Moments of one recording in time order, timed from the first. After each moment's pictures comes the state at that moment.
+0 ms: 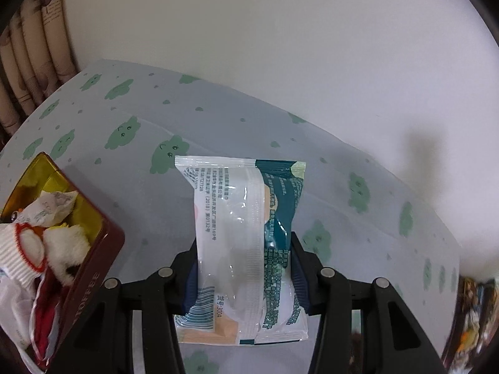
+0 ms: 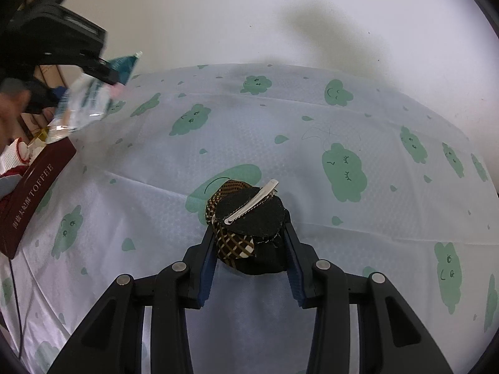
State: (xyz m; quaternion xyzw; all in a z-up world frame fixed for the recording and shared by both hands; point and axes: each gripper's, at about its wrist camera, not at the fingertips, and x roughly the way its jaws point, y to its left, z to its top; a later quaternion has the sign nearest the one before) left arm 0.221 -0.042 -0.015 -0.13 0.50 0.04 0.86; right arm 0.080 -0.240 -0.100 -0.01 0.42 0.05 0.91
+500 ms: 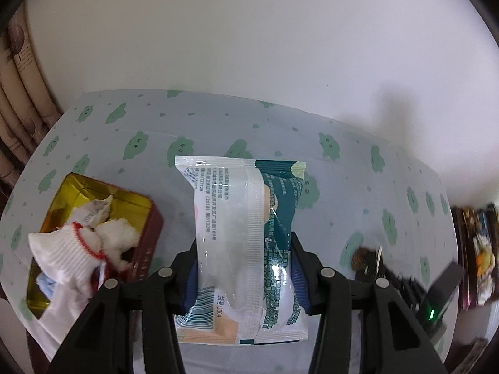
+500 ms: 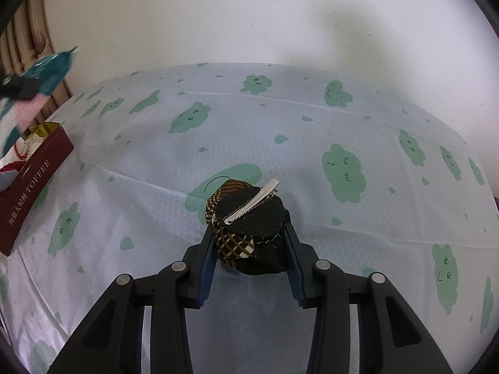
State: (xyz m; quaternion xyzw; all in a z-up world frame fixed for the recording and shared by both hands) left arm 0.145 -0.023 0.028 -0.03 0.50 -0.04 0.86; right arm 0.082 -0.237 -0.101 -0.02 0.42 0.05 0.91
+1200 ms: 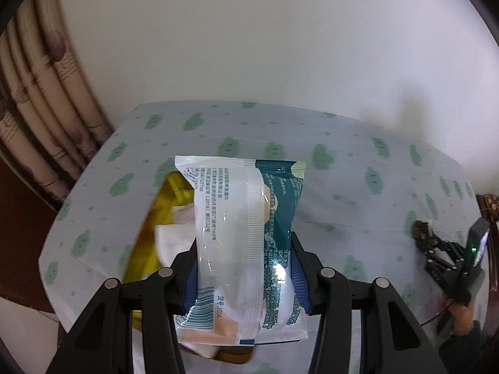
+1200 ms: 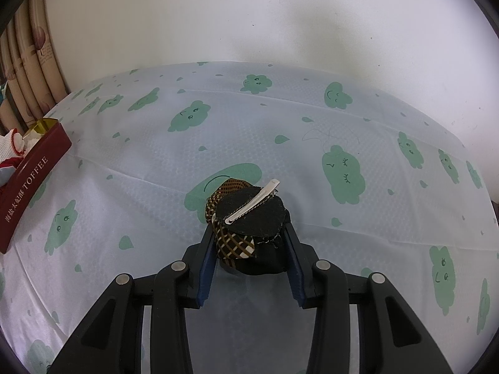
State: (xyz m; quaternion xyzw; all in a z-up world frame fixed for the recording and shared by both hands) left arm 0.092 0.106 0.059 0.01 0.47 0.01 0.88; right arm 0.081 -0.233 -0.101 -0.03 0.42 0.04 0.91
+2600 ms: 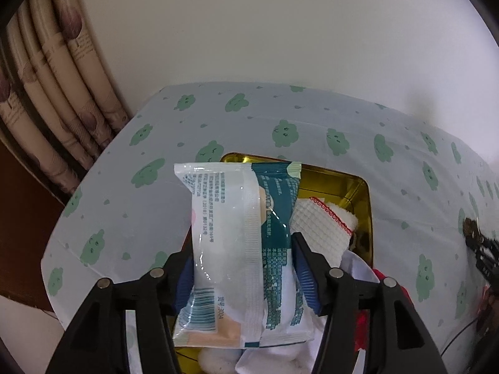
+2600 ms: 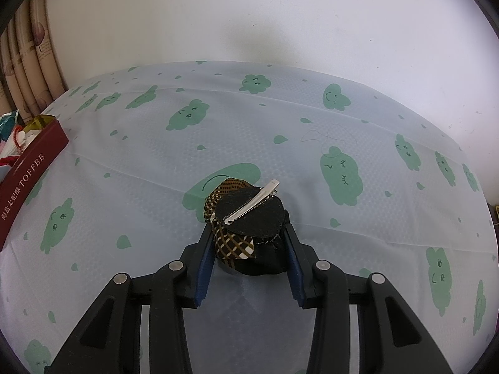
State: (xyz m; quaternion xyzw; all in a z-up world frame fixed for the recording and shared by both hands) left arm 0.117 0.180 0.003 0.03 0.48 0.04 0.88; right arm 0.083 -0.235 -0.101 -0.04 0.42 0.04 0.91
